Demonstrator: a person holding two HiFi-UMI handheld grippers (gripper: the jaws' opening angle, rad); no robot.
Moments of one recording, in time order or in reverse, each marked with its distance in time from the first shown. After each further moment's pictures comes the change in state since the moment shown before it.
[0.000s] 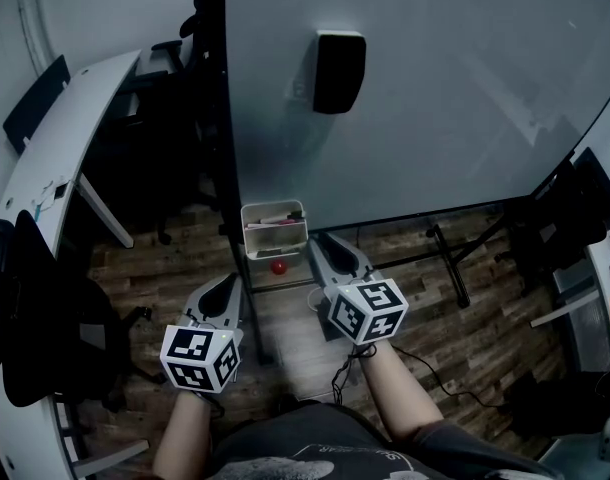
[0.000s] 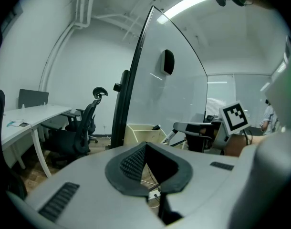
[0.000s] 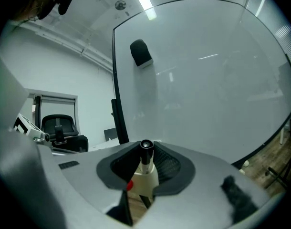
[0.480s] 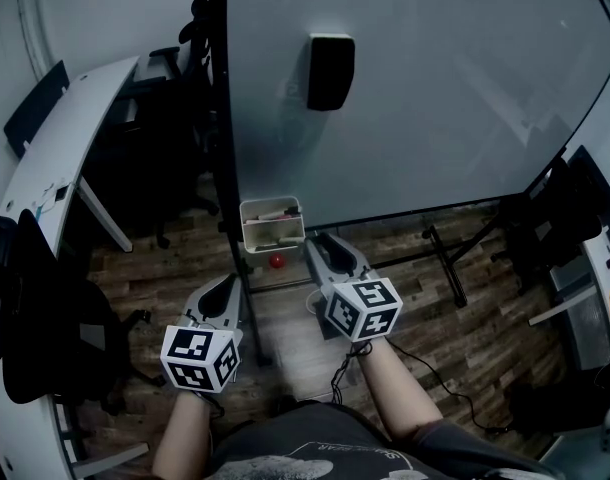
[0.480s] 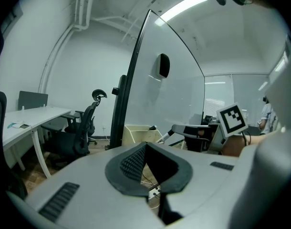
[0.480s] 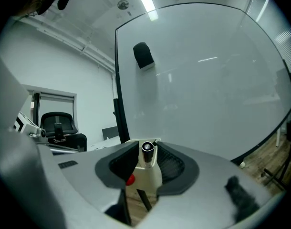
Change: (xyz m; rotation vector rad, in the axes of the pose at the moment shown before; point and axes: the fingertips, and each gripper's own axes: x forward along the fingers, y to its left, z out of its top) left arm -0.018 -0.009 -0.001 0.013 -0.018 -0.008; right arm -0.014 0.006 -0.005 -0.017 -0.003 -0.030
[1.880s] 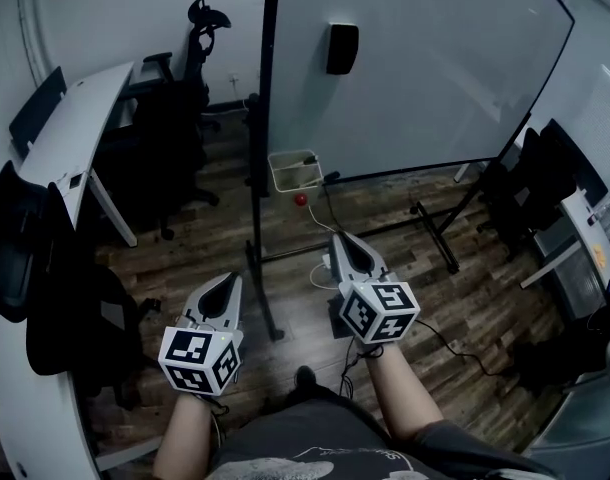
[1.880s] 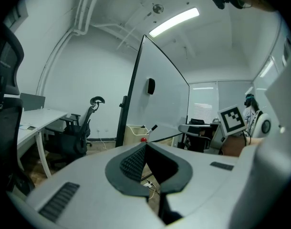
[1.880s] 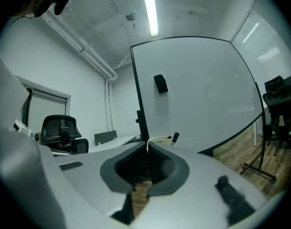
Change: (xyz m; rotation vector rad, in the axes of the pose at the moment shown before) left arm -0.182 -0.002 -0.019 0.024 -0.044 -0.110; right arm -0.136 0.129 -0.009 0.008 -0.096 -0.200
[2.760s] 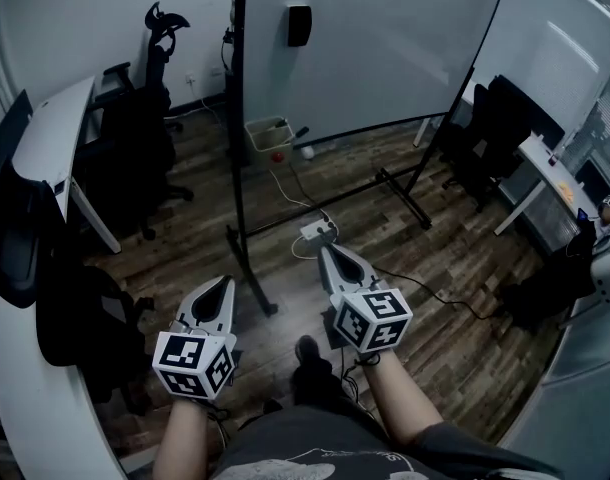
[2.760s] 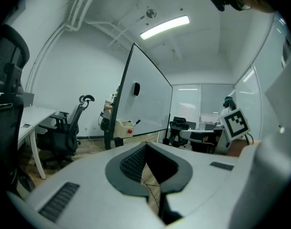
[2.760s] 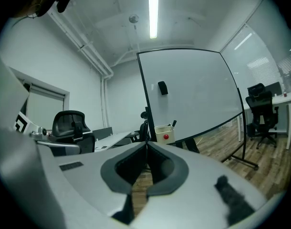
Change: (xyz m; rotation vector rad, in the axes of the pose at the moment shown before) left arm -0.128 -0.028 -0.034 0.029 0.023 -0.168; right arm -0.140 0.094 -0.051 0.008 0.028 -0.118
